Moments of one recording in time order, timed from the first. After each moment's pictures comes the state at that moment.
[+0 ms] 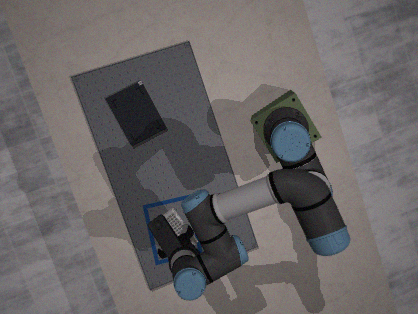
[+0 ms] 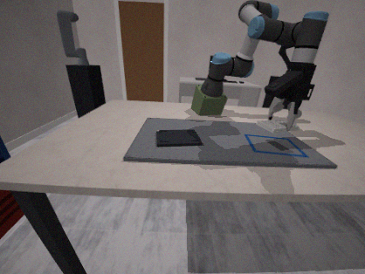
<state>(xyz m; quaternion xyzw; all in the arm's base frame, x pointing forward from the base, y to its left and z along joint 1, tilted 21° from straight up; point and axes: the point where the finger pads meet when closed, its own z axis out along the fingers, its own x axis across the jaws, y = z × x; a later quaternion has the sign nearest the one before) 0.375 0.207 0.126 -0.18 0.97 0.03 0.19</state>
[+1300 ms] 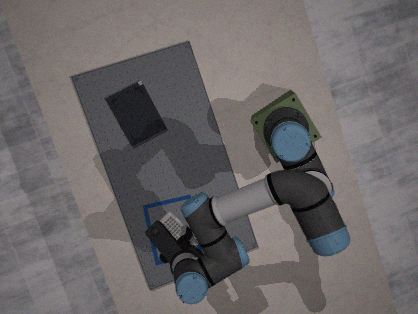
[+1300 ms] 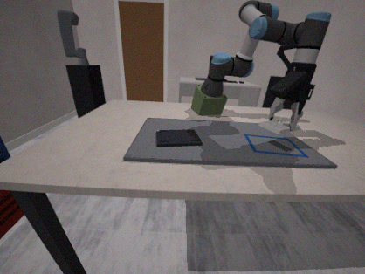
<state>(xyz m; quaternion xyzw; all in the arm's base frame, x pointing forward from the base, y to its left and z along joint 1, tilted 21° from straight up) 0.375 0.215 0.127 -0.25 0.95 0.01 0.19</state>
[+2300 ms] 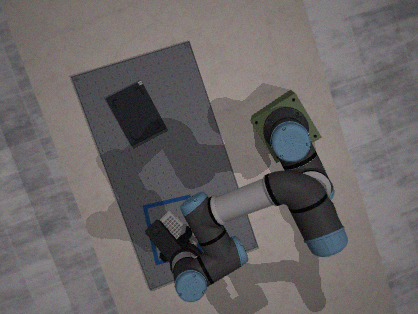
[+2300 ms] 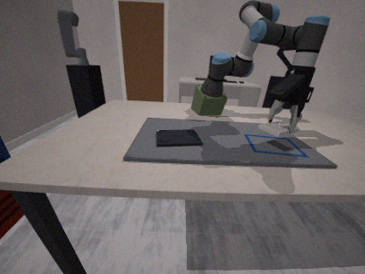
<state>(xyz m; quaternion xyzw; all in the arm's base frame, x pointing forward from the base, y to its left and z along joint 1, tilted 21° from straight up) 0.379 0.216 0.118 -0.25 0.95 0.01 0.19</state>
